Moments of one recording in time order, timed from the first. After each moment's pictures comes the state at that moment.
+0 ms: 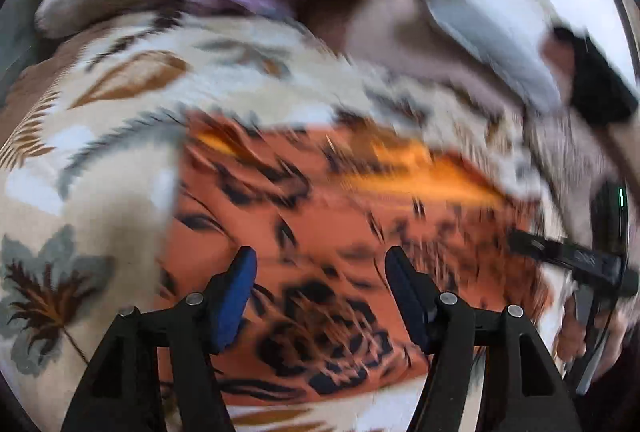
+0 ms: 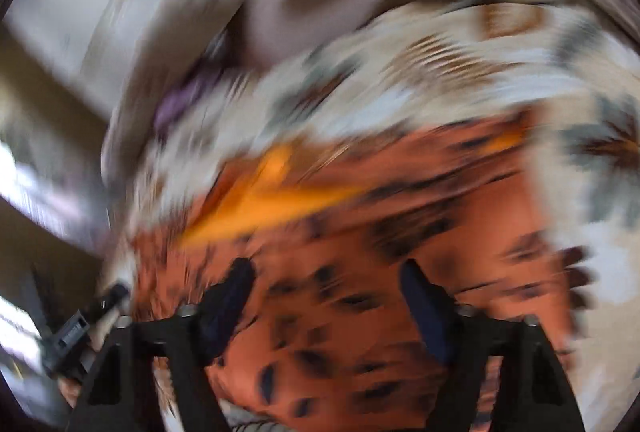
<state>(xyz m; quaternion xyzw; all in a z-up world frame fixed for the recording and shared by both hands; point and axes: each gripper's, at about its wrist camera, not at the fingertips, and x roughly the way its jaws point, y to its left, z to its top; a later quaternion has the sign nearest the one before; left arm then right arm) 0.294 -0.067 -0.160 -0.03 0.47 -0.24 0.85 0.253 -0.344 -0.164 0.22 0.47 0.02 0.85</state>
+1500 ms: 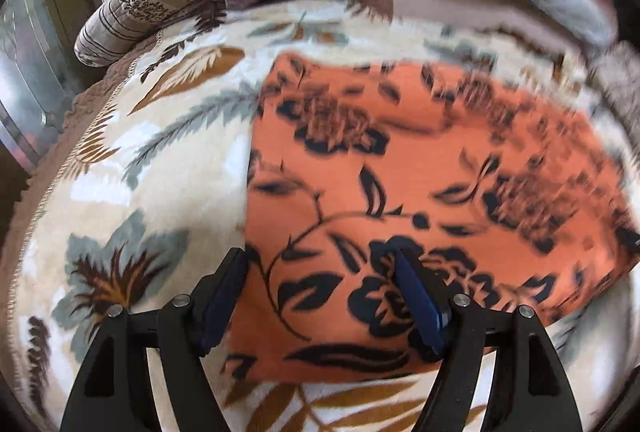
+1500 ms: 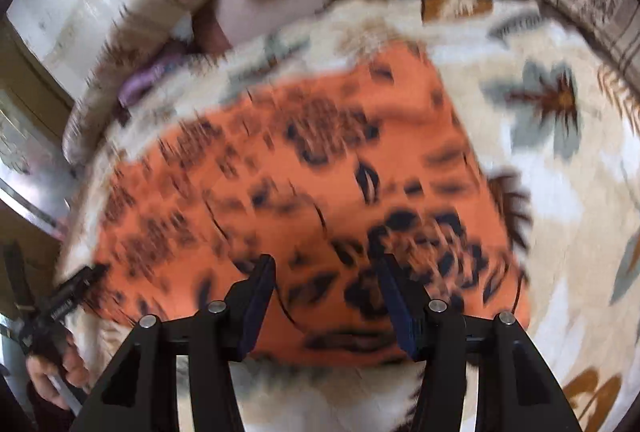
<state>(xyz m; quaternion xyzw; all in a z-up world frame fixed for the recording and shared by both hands) 0.280 -0.059 -0.187 0.11 0.47 -0.11 0.87 0.162 -0.379 -0.191 0.23 0.46 -0.08 0.85</state>
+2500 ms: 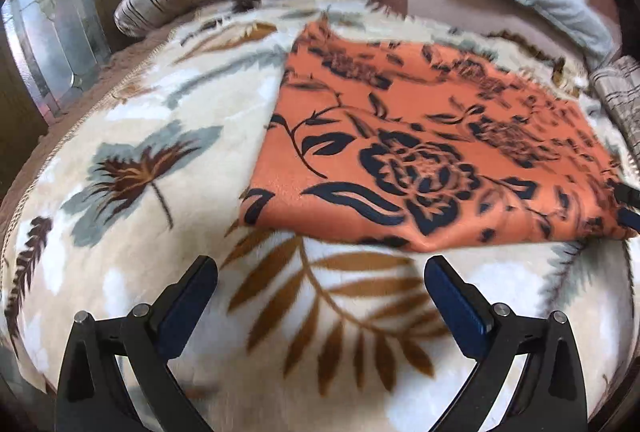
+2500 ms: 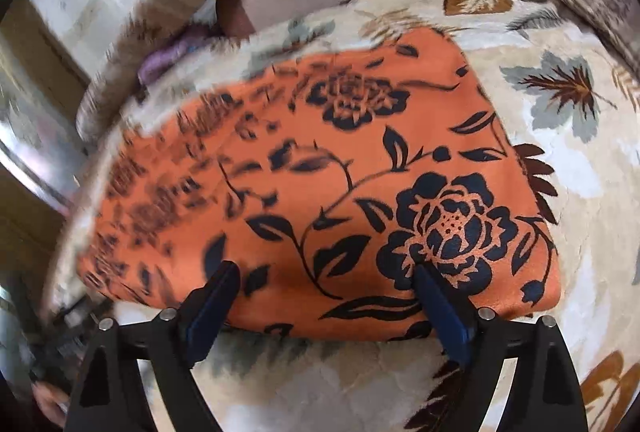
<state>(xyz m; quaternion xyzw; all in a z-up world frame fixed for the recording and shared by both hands) 0.200 -0.023 -0.191 0.05 0.44 -0.09 0.89 0.148 -0.371 -0.183 0.25 0.42 -0.04 0.87</state>
